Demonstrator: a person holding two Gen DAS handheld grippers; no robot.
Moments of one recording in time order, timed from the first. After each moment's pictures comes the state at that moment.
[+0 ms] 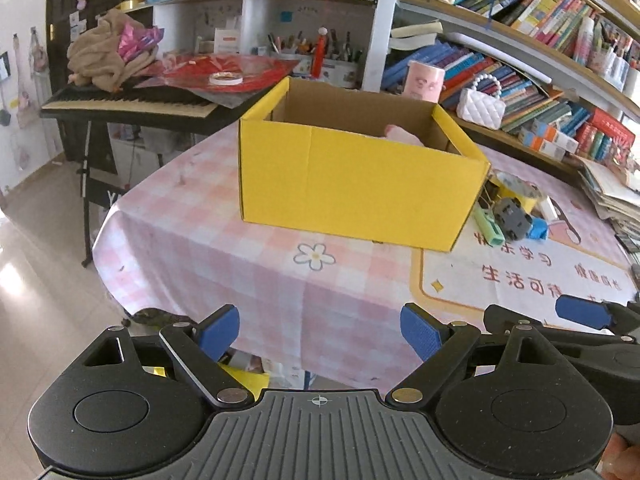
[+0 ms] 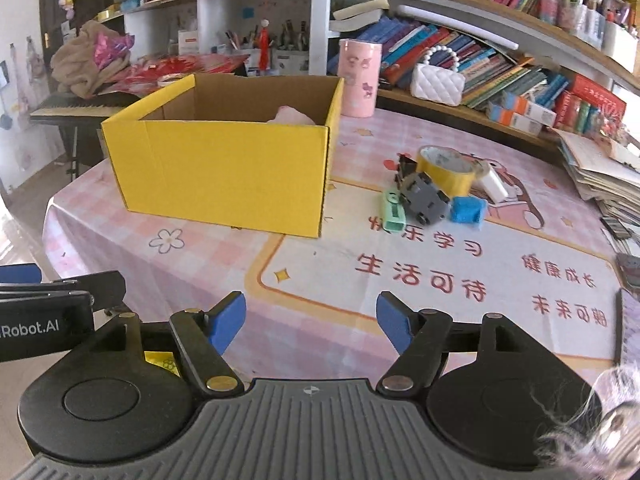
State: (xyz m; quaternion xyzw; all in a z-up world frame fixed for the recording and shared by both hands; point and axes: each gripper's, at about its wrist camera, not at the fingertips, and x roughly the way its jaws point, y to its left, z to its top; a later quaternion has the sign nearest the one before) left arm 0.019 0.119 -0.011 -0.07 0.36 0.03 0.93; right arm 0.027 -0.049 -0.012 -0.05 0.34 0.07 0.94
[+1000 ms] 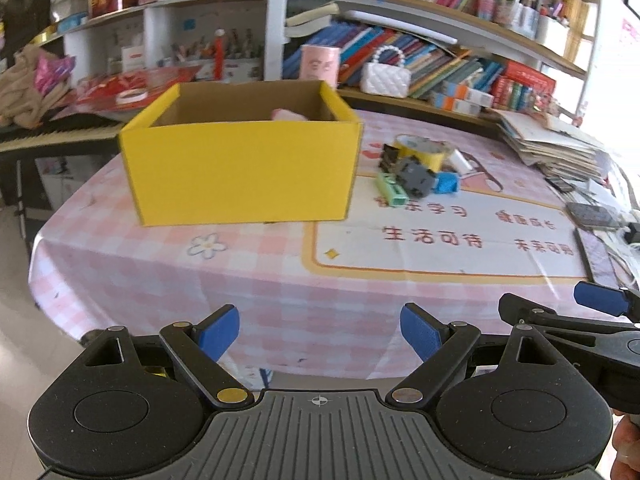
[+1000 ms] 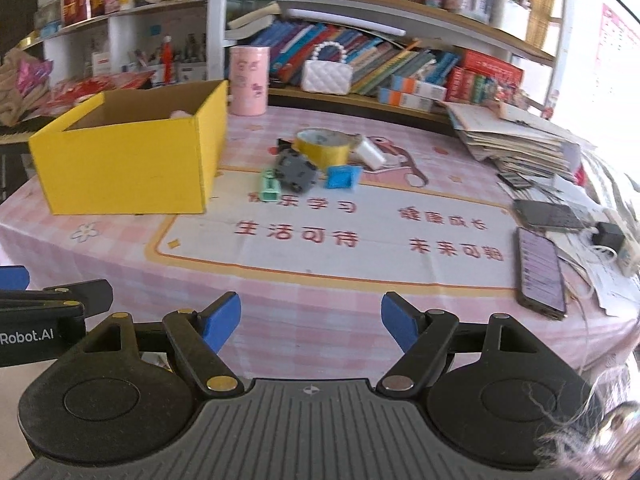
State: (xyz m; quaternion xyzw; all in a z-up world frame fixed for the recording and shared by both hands) left arm 0.005 0.056 -0.012 -0.01 0.35 -0.09 0.93; right arm -0.031 -0.114 -0.008 -0.02 0.33 -0.06 0.94
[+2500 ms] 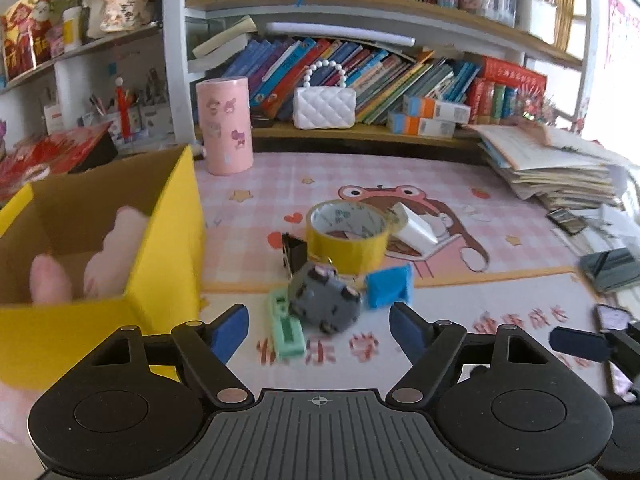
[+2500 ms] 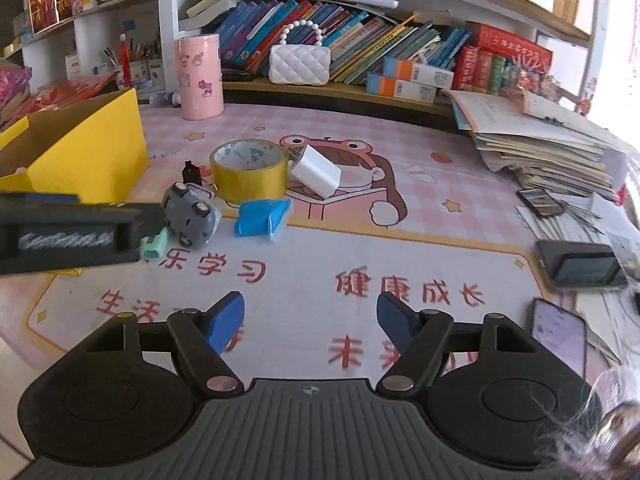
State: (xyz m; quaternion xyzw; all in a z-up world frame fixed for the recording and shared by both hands) left arm 0.178 -0.100 -0.010 0.03 0.32 -0.10 0.94; right arm 0.125 -0.249 -0.026 -0.01 0.35 0.00 0.94
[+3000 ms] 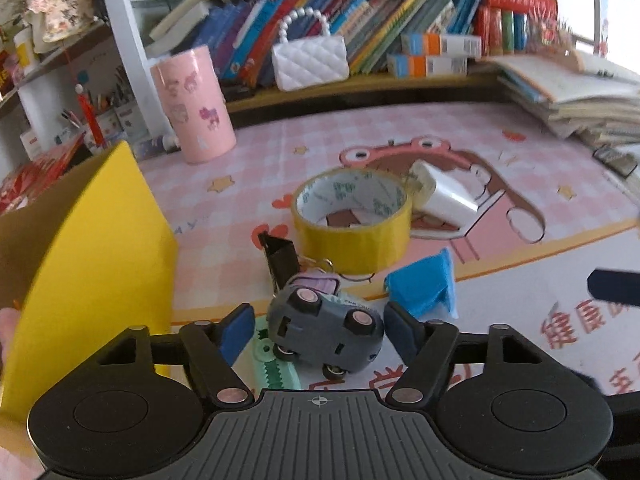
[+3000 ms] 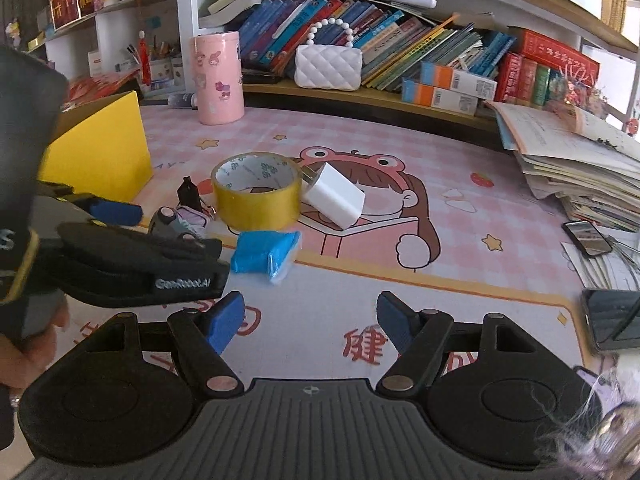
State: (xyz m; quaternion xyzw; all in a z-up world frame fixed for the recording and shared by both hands) left arm 0.245 -0.141 -0.055 0.12 0.37 -0.08 0.92; right arm 0.178 -0.264 -0.036 -0.02 0.35 0.06 0.94
